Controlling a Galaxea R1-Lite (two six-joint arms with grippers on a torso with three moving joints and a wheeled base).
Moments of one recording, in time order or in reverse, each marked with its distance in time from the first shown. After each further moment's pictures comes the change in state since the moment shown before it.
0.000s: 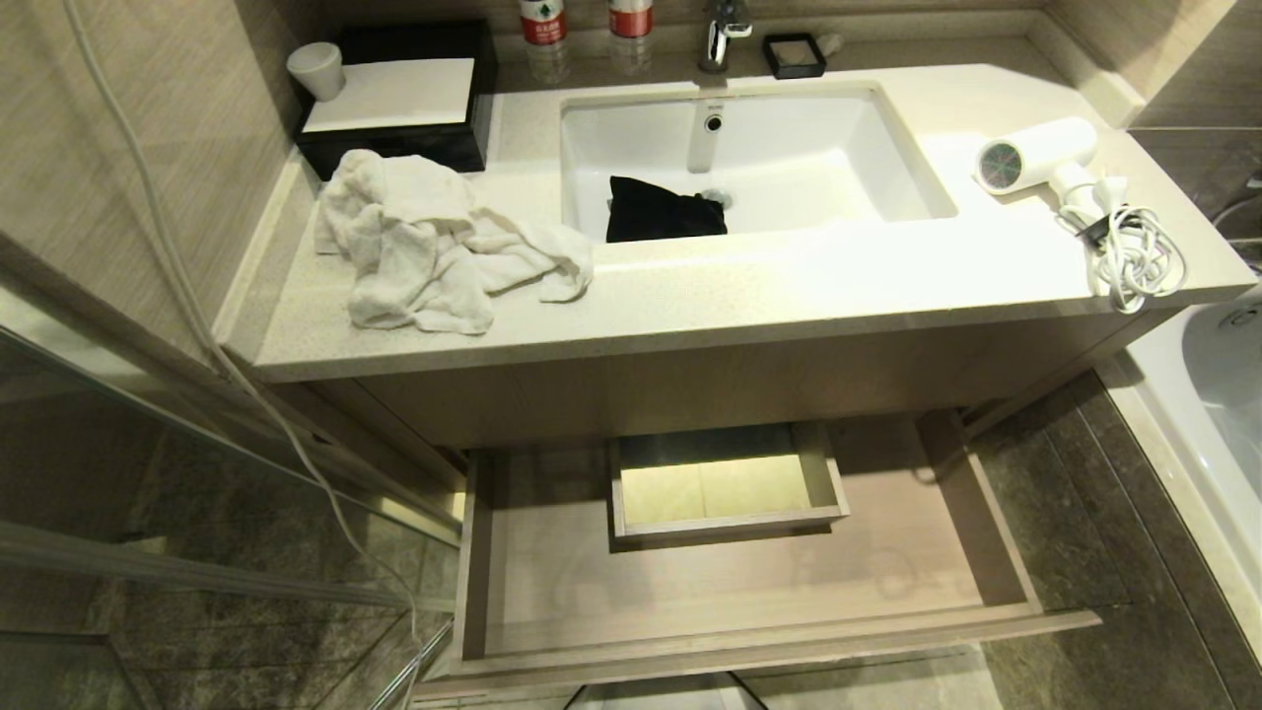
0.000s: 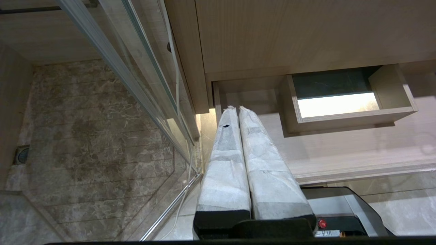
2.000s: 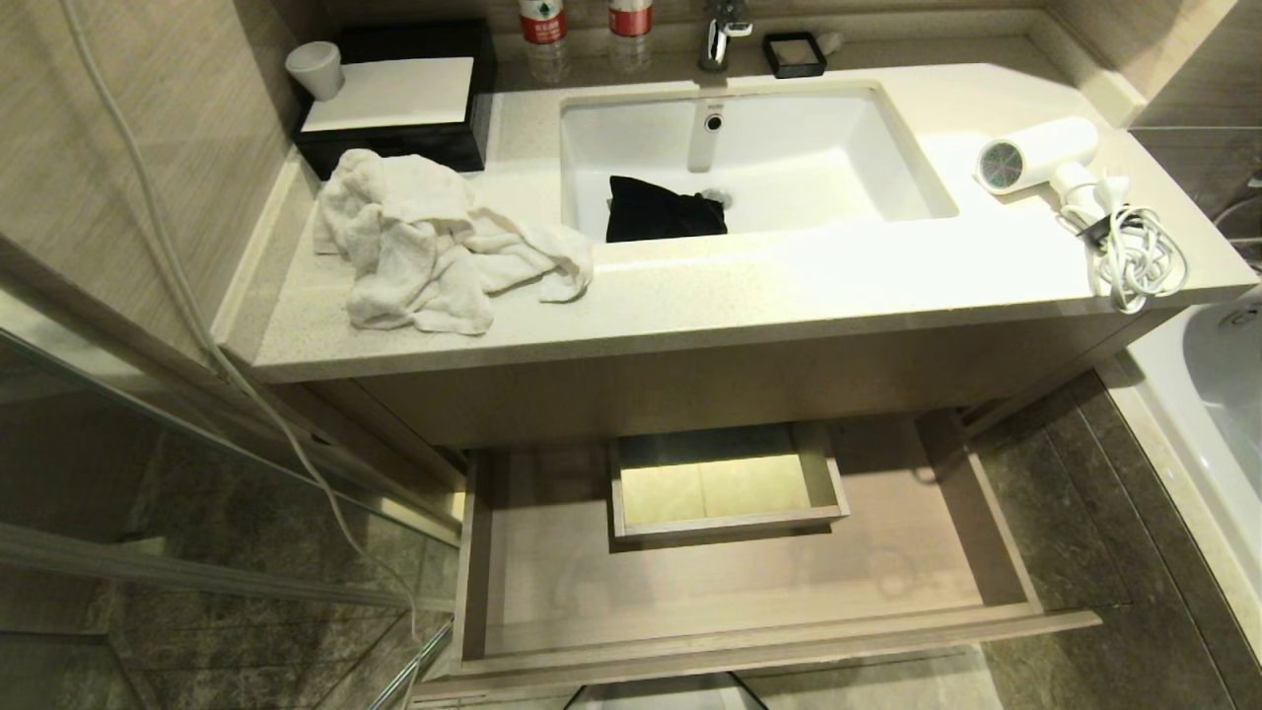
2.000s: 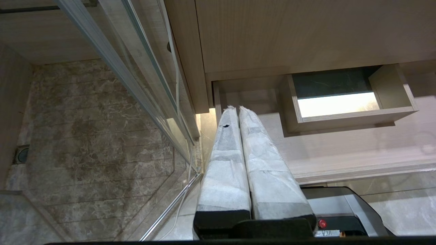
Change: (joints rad) left arm 0.000 0.000 0.000 0.000 0.000 0.000; right arm 0.000 0.000 0.000 0.000 0.002 -0.006
